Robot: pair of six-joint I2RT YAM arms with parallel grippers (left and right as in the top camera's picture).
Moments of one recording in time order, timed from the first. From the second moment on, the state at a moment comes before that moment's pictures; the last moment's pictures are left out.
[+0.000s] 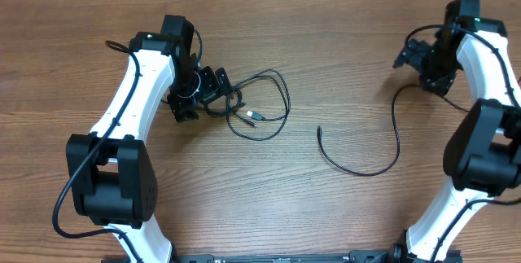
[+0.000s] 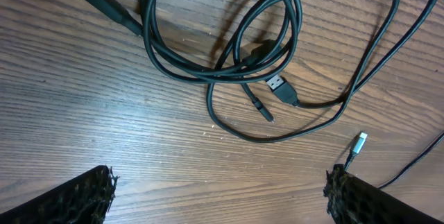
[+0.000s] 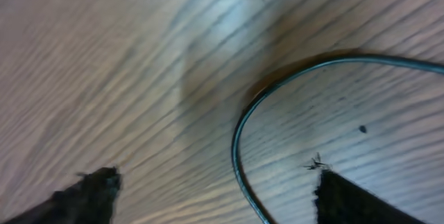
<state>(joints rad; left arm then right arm) -0.13 1.91 1.56 -1.17 0.34 -0.54 -0.23 2.12 1.73 -1.04 -0.14 0.41</state>
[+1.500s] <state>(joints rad) -0.13 1.91 1.56 -1.17 0.34 -0.54 -0.23 2.25 1.72 -1.01 -0.04 0.51</state>
